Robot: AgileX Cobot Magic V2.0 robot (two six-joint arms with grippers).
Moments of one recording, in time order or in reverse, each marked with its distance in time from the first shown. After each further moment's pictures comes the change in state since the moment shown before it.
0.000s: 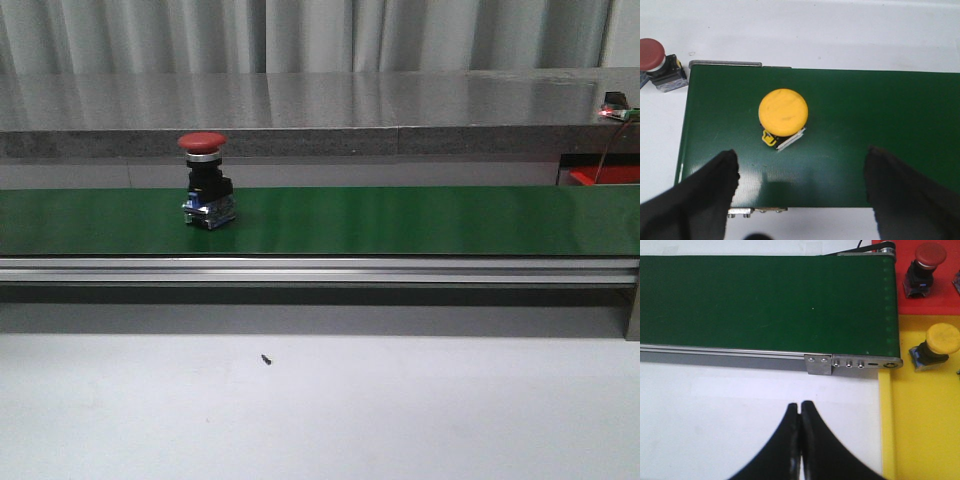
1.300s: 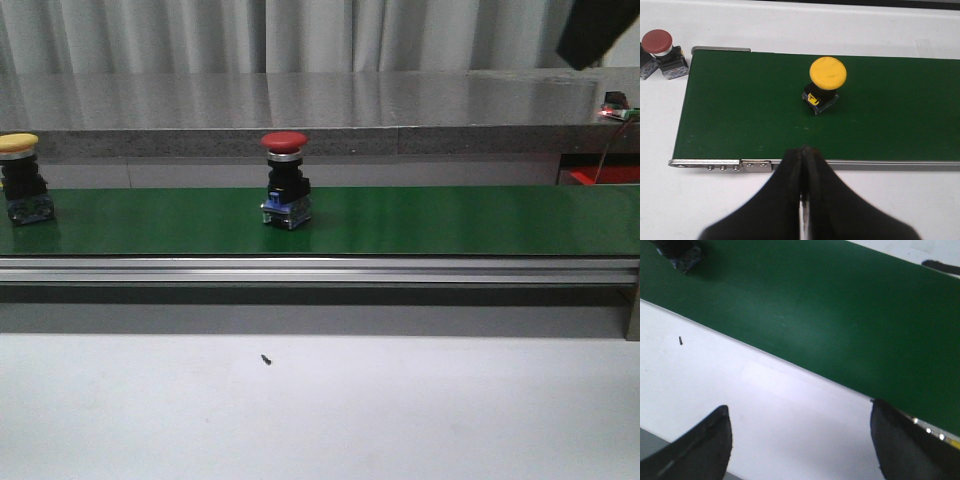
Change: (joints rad) left arm 0.000 -0.319 0.203 -0.025 0.010 0.000; right arm 0.208 0.565 -0.475 0.053 0.205 -0.132
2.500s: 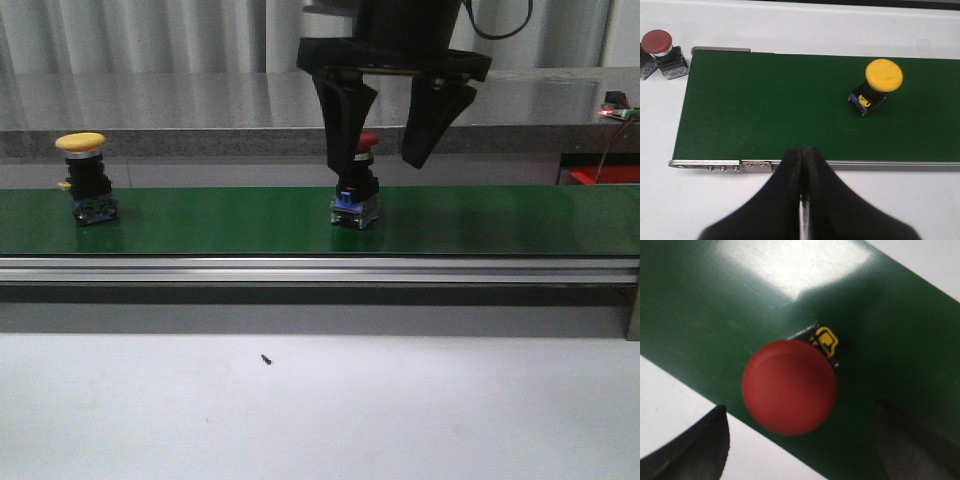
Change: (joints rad) left arm 0.000 0.000 0.000 0.000 0.000 0.000; right arm 0.219 0.704 -0.658 -0.047 0.245 0.078
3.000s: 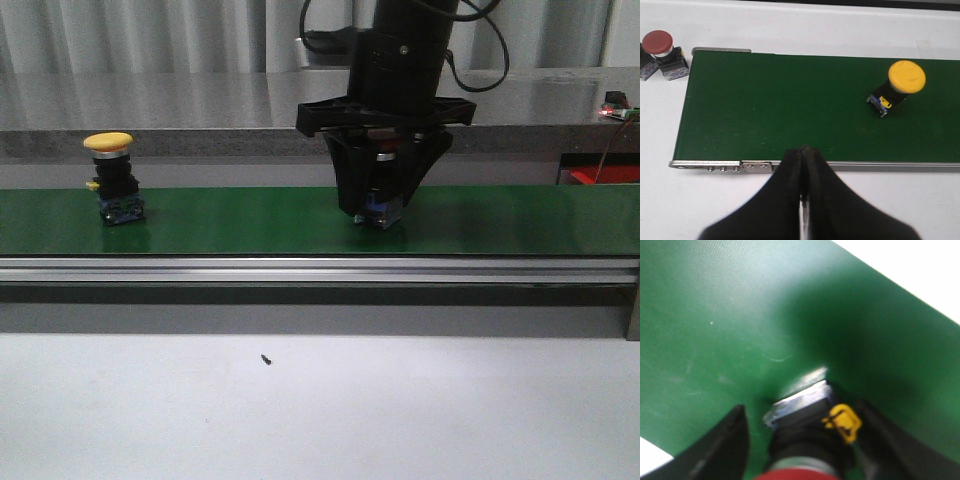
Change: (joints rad) left arm 0.000 0.000 0.000 0.000 -0.002 0.000; right arm 0.000 0.085 -0.004 -0.033 -0.073 0.000
